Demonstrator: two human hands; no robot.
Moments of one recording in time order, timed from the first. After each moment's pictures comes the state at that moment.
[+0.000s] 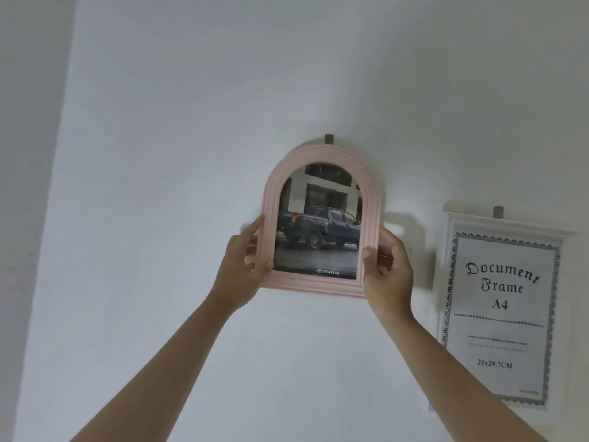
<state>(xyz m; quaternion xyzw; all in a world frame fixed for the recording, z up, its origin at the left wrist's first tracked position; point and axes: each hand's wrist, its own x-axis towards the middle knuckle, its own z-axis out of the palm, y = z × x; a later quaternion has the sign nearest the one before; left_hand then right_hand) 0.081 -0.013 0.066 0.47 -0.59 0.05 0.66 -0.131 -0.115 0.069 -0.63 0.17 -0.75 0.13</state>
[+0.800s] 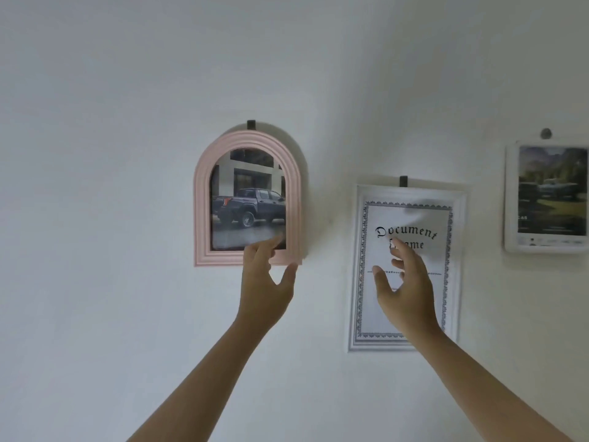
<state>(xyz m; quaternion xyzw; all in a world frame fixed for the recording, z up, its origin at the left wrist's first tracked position) -0.088 -0.018 0.026 0.46 -0.59 0.11 0.66 -0.295 -0.107 0.013 -0.68 0.28 -0.68 0.03</state>
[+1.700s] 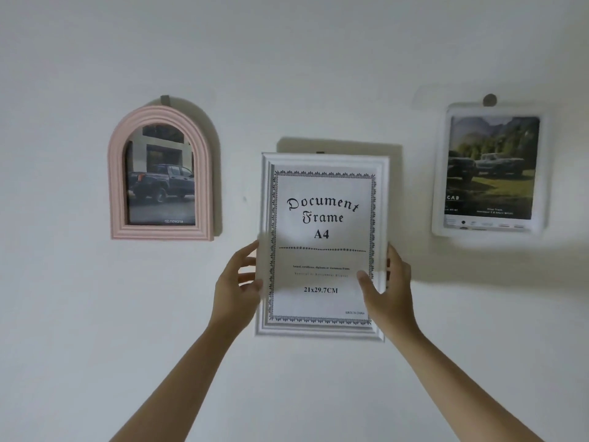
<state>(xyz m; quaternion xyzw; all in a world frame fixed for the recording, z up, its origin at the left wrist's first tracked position) -0.226 -0.069 -0.015 0.51 -0.51 -0.02 0.69 -0.437 -0.183 -0.020 -0.69 0.28 -0.63 0.21</state>
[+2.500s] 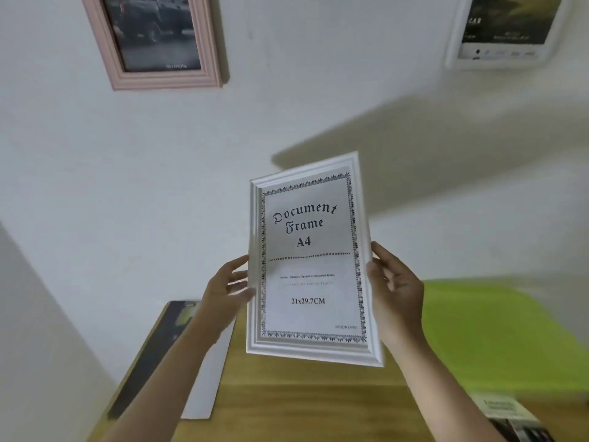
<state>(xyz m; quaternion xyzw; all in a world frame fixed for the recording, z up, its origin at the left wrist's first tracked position) -0.224 0.106 -0.205 0.63 -0.45 -0.32 0.55 -0.464 0.034 -0.189 -0.55 0.34 -0.64 0.42</state>
